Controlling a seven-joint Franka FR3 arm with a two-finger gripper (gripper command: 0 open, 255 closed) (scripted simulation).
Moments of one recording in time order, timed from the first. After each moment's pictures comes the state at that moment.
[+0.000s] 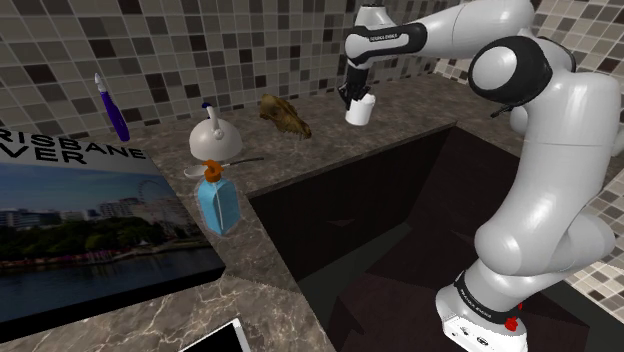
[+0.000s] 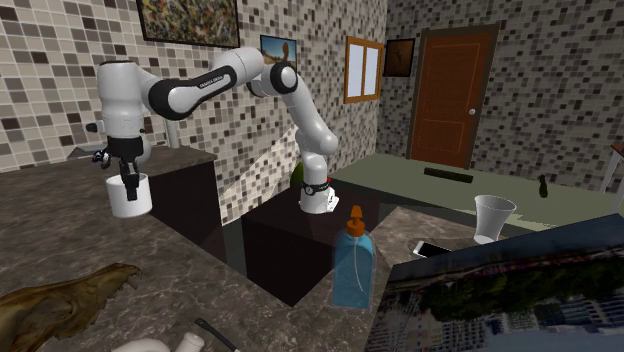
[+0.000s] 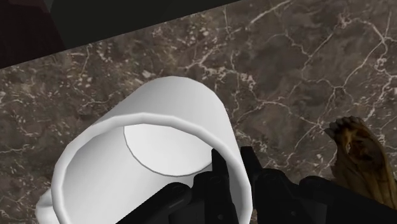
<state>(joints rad) -0.49 0.45 0.28 -1.44 -0.16 1.98 0.14</state>
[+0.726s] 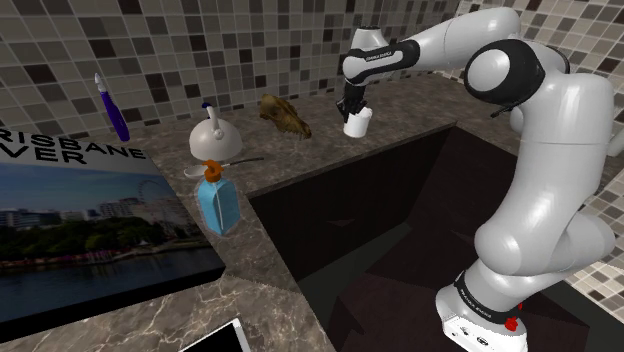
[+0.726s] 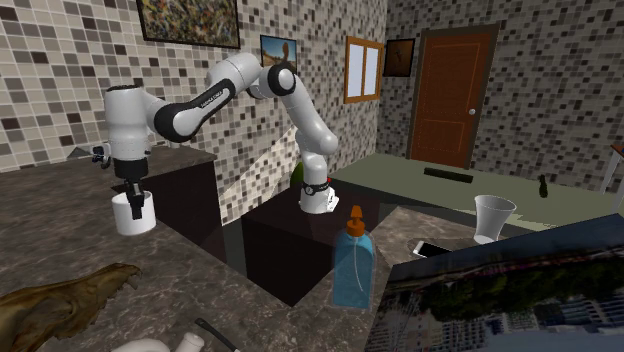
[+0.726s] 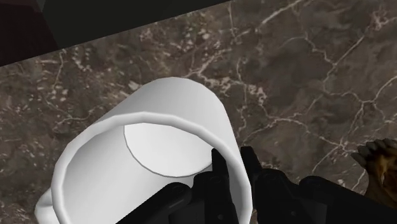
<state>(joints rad) -0.50 0.49 0.27 -1.54 -0.18 2.11 0.15</state>
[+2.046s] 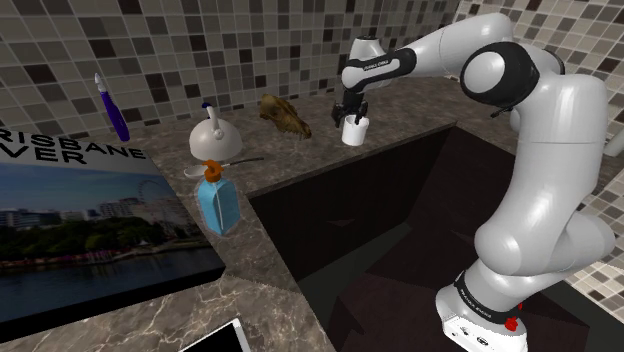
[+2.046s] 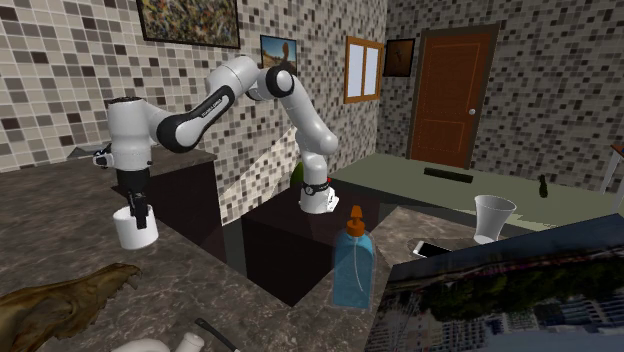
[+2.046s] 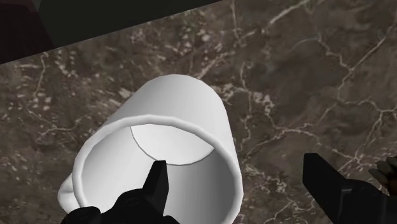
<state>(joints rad) -0.49 0.51 0.27 -1.57 -0.19 2.17 0.16</state>
